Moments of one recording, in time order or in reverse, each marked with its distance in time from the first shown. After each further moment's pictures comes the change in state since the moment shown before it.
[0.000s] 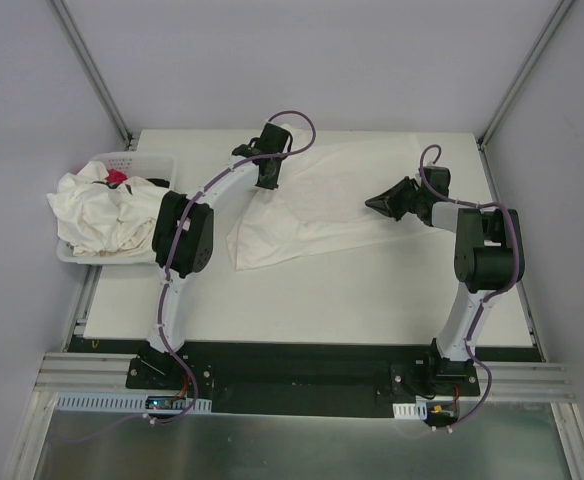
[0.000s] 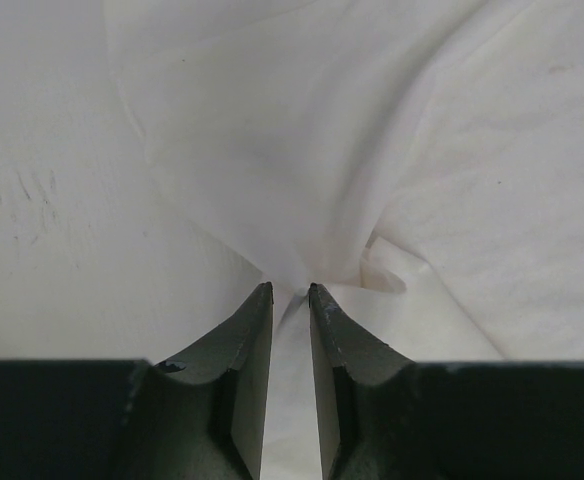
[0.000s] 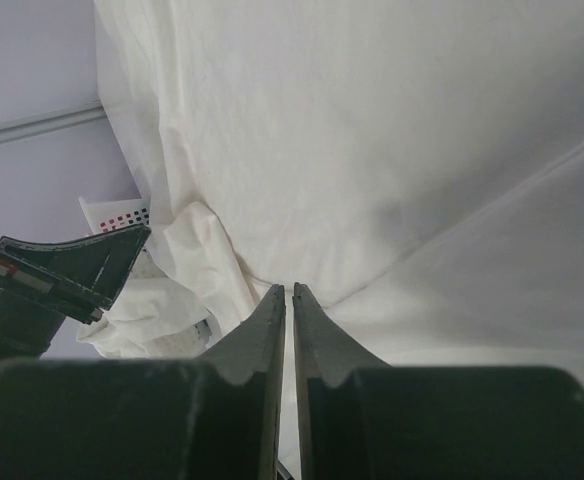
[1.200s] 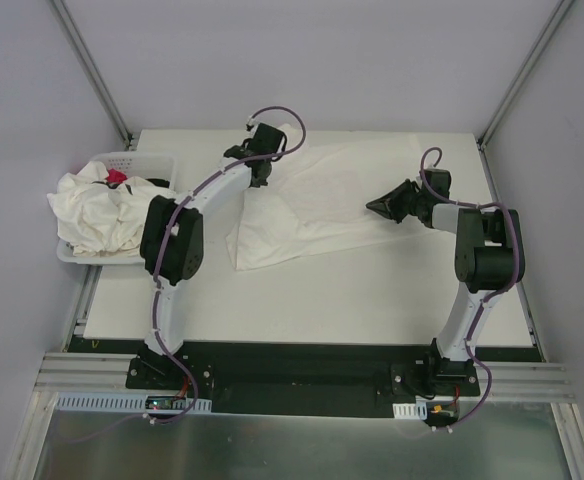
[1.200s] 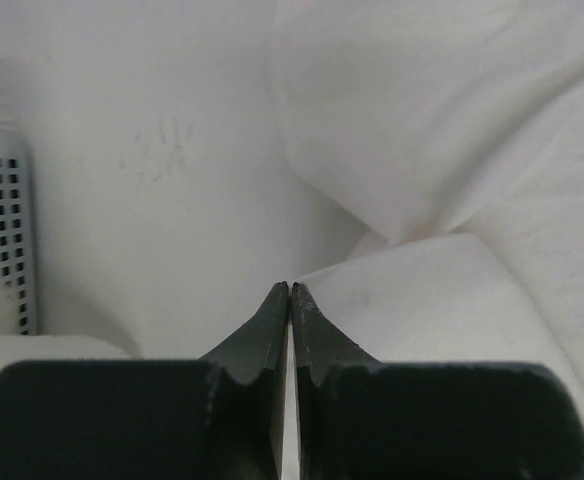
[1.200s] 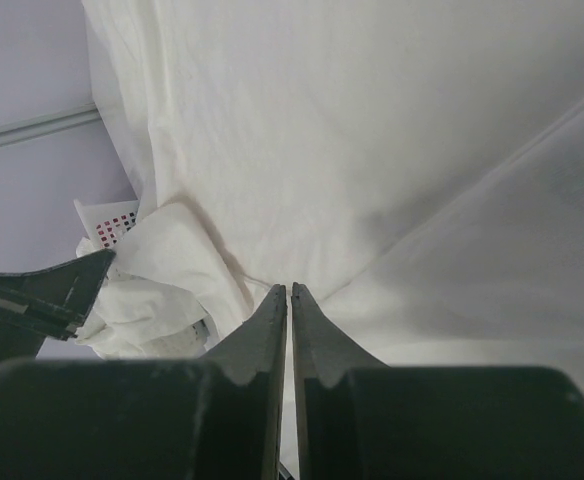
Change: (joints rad) left arm 0.005 -0.083 -0.092 0.001 -0.194 -0.076; right arm -0.008 0.000 -0.018 0.003 0.001 0.000
